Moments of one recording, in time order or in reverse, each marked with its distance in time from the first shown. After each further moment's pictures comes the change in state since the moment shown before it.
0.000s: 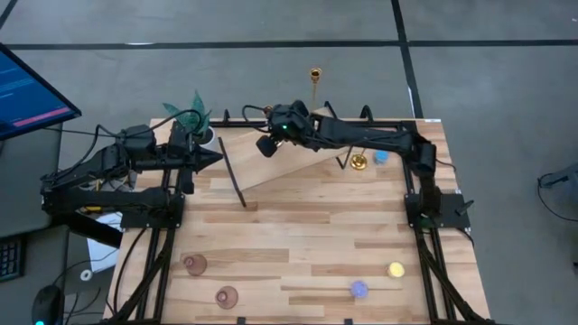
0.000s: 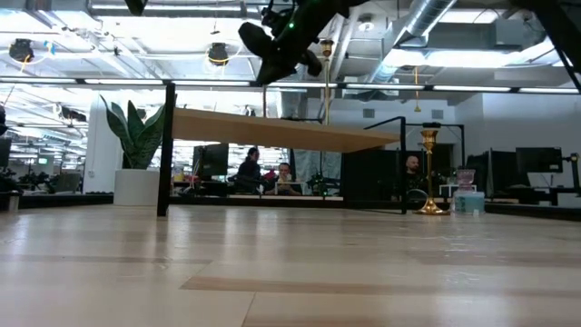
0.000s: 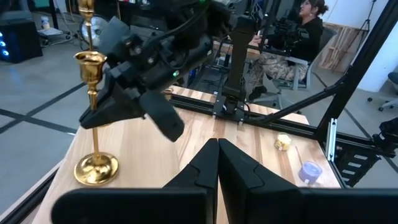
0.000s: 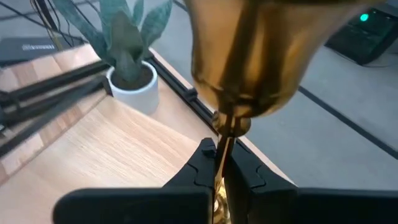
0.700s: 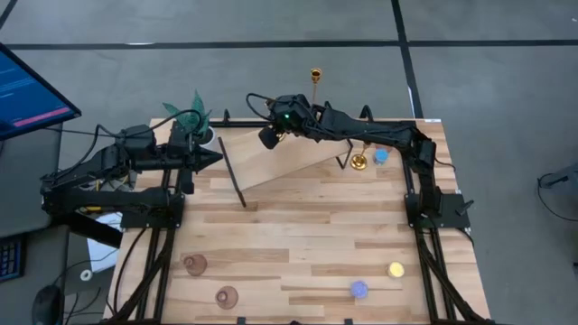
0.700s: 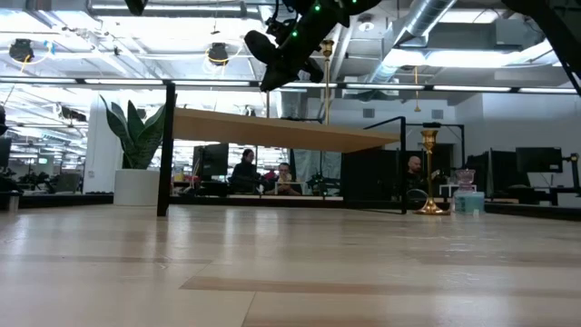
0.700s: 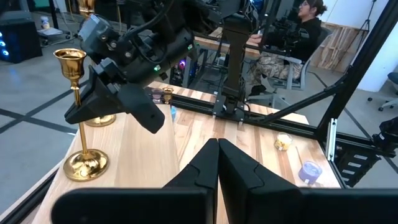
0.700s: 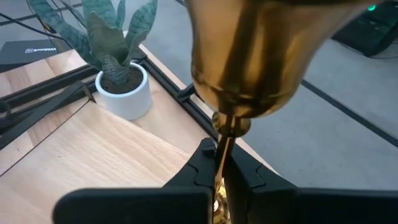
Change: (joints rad) left arm 0.000 0.000 0.000 0.000 0.000 0.000; right arm -0.067 0.010 0.013 -0.002 -0.076 -0.003
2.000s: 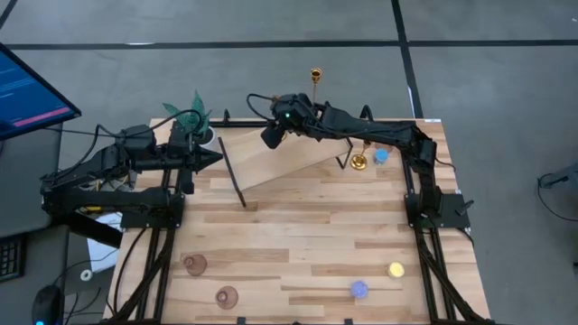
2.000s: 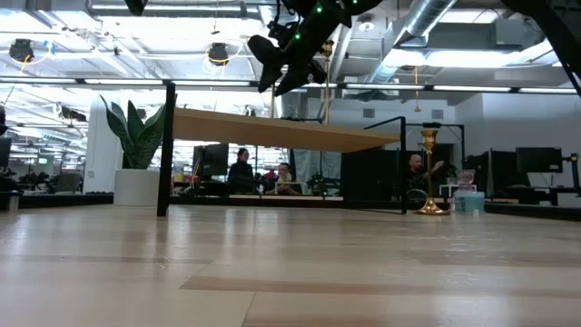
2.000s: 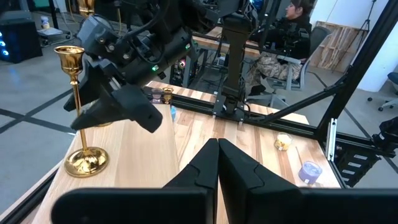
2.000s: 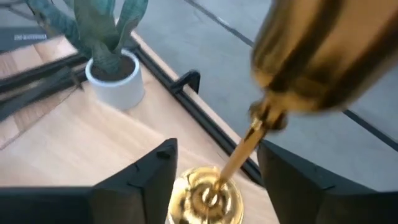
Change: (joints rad) left arm 0.000 0.000 0.000 0.000 0.000 0.000; right arm -0.004 -0.006 0.000 -0.045 0.004 -0.020
